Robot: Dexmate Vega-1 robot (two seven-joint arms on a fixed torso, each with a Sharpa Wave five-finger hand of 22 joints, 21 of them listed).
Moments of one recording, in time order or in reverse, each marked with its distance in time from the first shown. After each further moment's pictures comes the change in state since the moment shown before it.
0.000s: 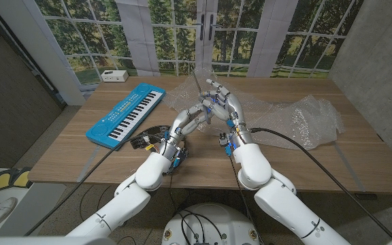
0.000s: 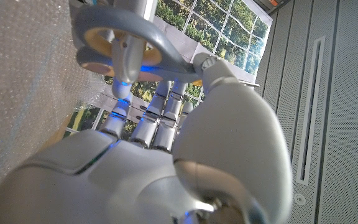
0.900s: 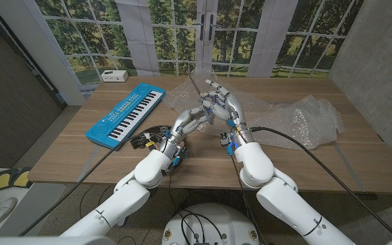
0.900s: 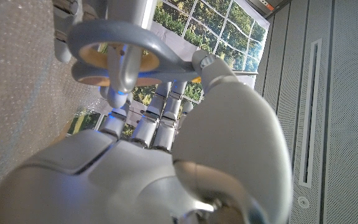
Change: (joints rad) left arm -0.031 0.019 0.015 0.003 -0.084 0.034 -0.078; left_hand 0.026 0.012 0.026 -0.026 -0.015 0.047 0.002 0.103 0.047 0.108 0.002 0.085 0.135 0.143 -0.003 0.111 0.091 0.056 0.037 0.015 0.004; right arm 0.010 -0.019 0.006 0.005 0.042 0.013 0.035; right_hand 0.009 -0.002 -0.014 0.003 -0.029 0.005 -0.006 -0.004 0.000 0.009 0.009 0.025 -0.005 0.000 0.000 0.000 -0.011 0.004 -0.004 0.008 0.000
